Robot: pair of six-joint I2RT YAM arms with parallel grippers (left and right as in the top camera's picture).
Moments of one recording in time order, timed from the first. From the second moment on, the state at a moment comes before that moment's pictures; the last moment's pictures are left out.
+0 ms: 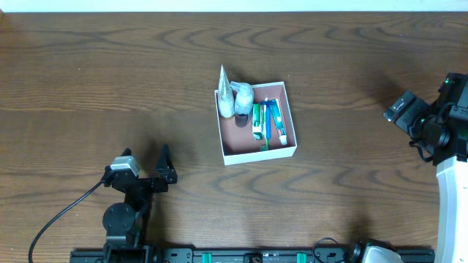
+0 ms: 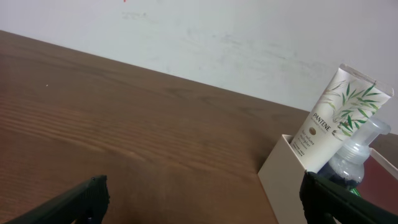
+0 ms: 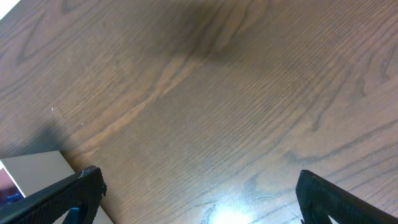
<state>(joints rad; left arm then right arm) -0.03 0.01 0.01 -0.11 0.02 -0.30 -0.27 1.24 1.20 -0.97 0.03 0.46</state>
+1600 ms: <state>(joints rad) -0.03 0.01 0.02 -0.11 0.02 -0.30 0.02 0.26 0.49 -0.56 -0.02 0.34</state>
